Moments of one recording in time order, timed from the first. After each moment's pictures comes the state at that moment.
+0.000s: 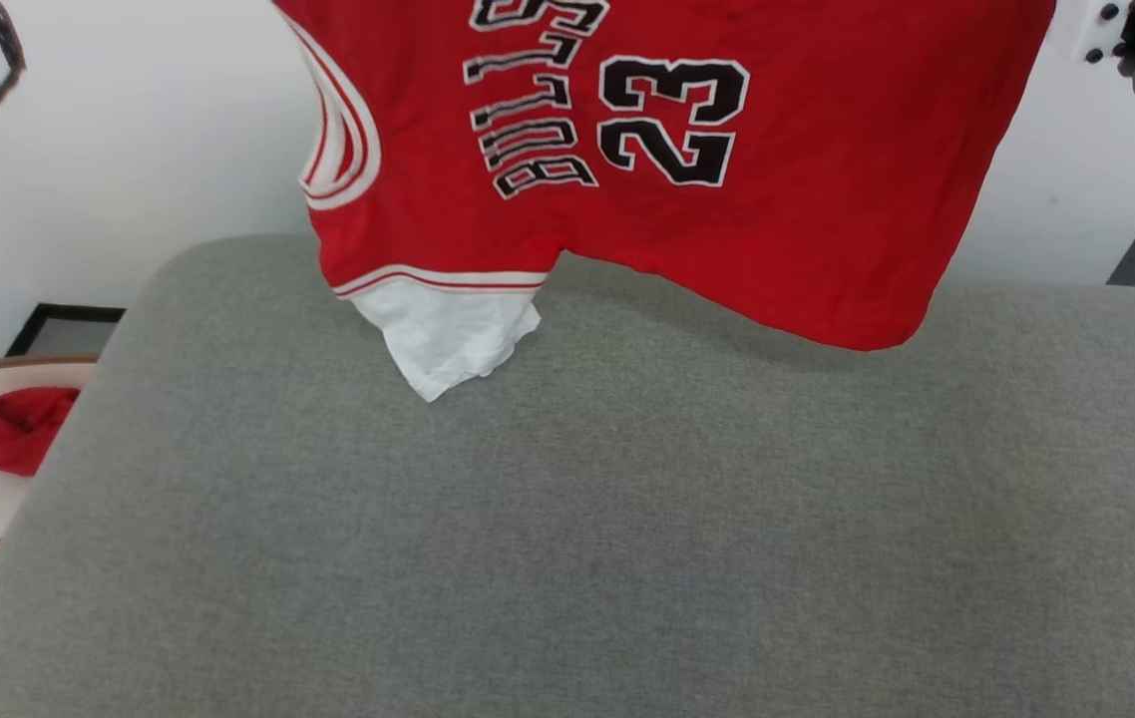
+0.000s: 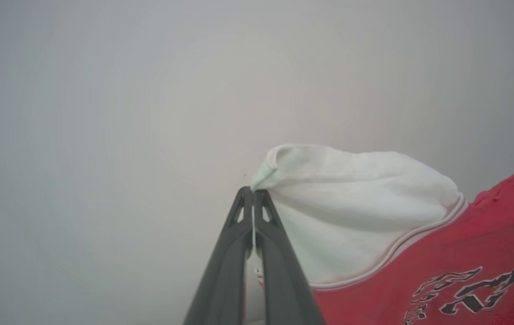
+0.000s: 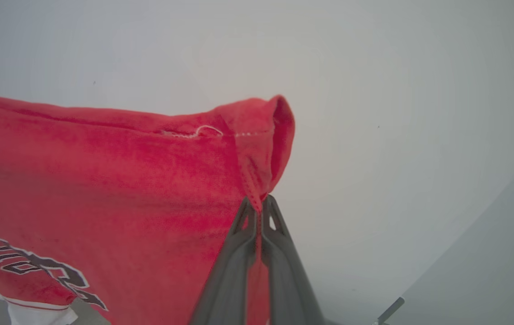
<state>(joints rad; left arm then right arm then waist) -1.70 0.51 -1.05 1.02 -1.05 -0.13 0.22 -1.41 -0.30 0.48 1.06 0.53 0.13 0.27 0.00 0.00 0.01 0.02</state>
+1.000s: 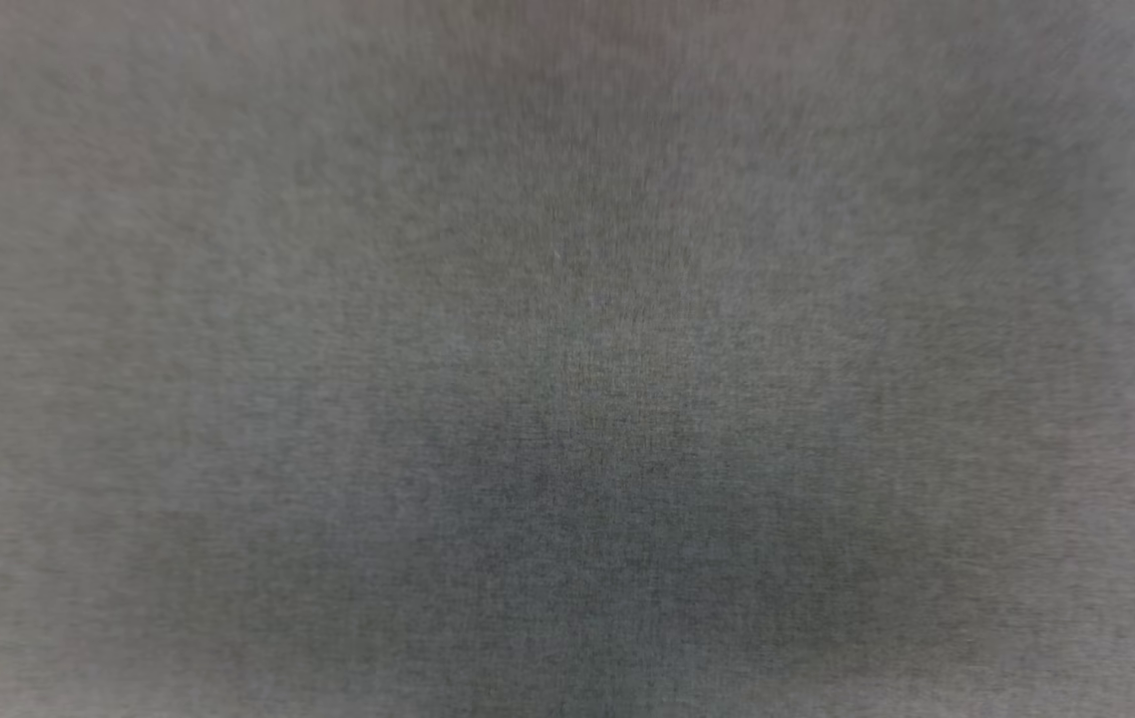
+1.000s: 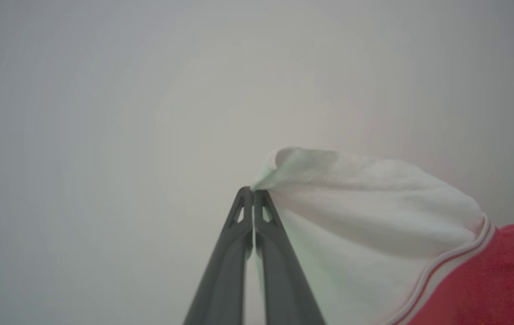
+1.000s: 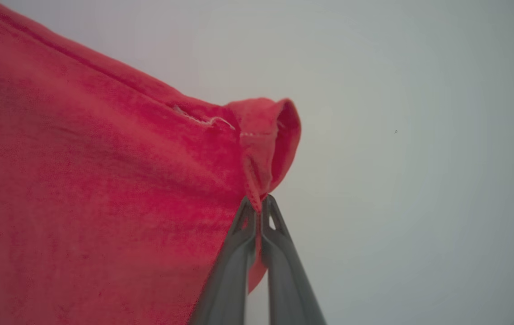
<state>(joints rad) -2.30 0.53 -1.14 1.03 -0.94 -0.13 -0.11 -1.79 -0.29 0.37 1.12 0.35 0.13 -0.13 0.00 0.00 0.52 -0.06</state>
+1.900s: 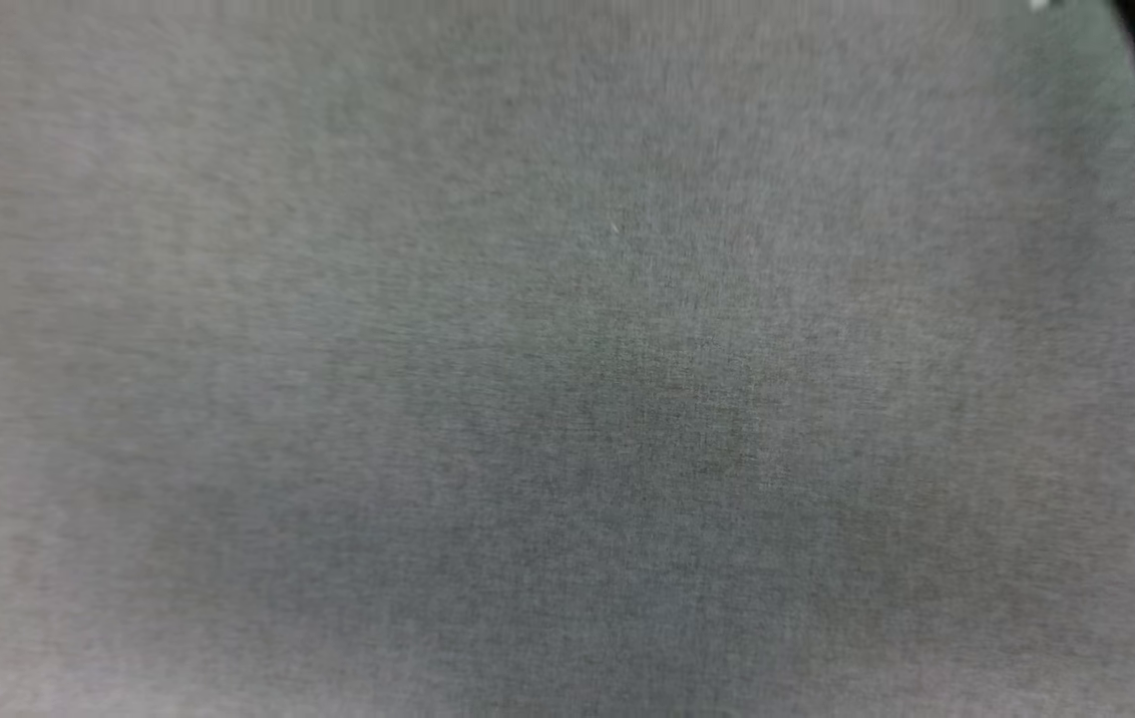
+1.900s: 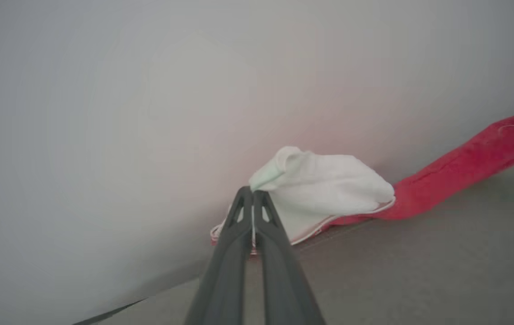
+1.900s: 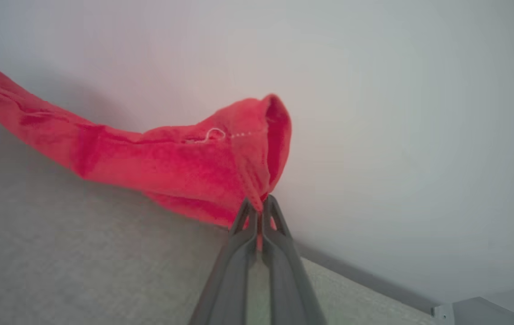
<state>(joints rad) -1.84 0.58 -1.27 0.86 -1.18 -0.13 -0.02 -1.55 -0.20 0.45 1.25 0.31 0.13 -0.15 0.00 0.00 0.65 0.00</state>
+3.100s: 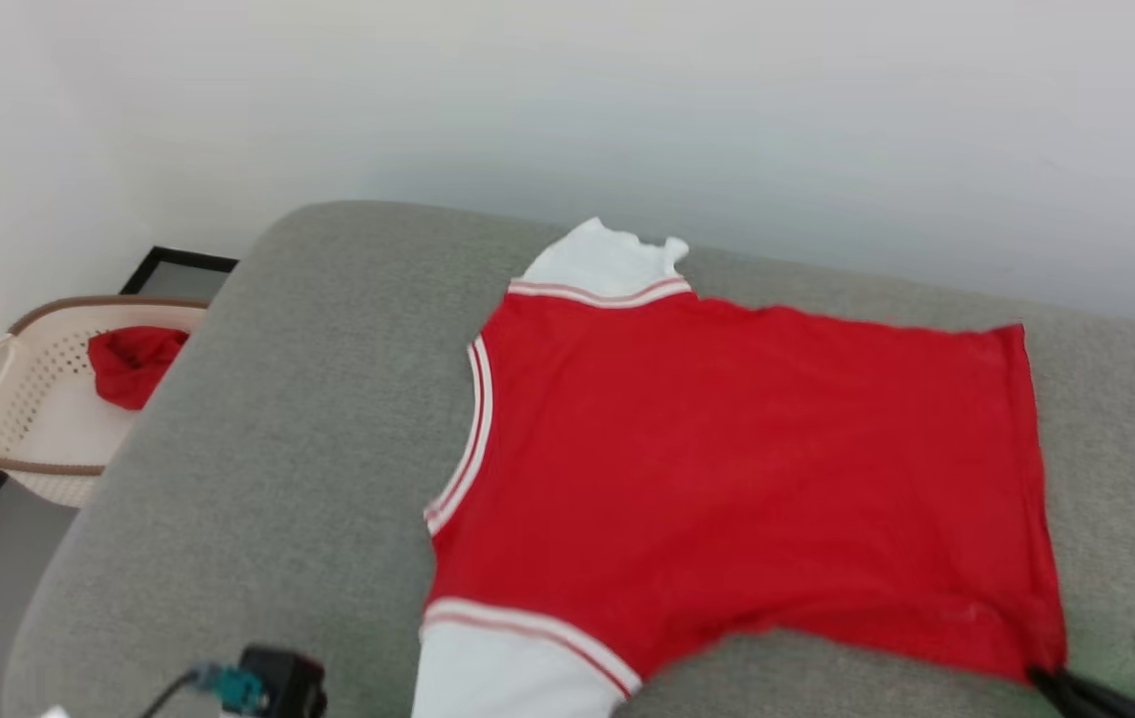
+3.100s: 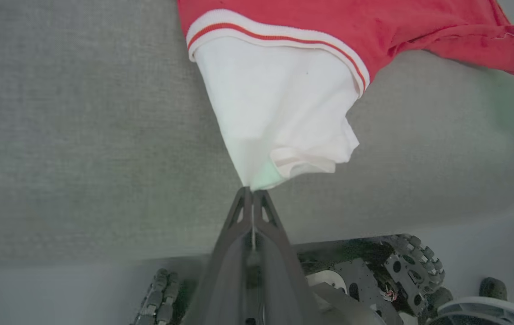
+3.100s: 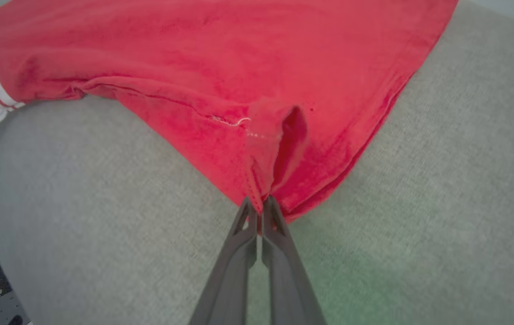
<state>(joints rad) -0.47 0.98 -1.28 -0.25 -1.46 0.39 0.06 -0.17 -0.84 0.72 0.24 0.88 0.13 0.01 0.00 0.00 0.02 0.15</state>
